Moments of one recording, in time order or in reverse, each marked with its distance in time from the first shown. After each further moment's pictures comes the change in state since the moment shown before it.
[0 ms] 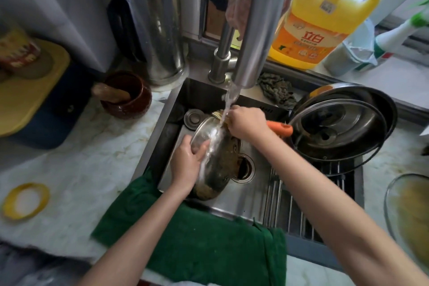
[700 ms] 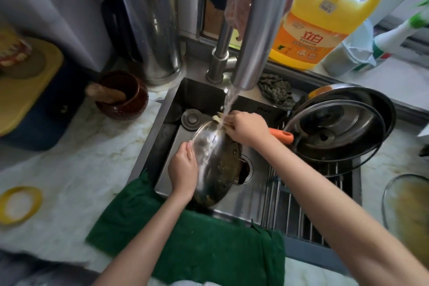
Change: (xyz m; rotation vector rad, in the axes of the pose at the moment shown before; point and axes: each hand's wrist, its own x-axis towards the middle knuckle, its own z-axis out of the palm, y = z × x) left_hand -0.008 -0.013 0.020 -0.016 0.175 -0.005; right_hand -0.003 0.011 0.012 0.131 -0.032 -0.057
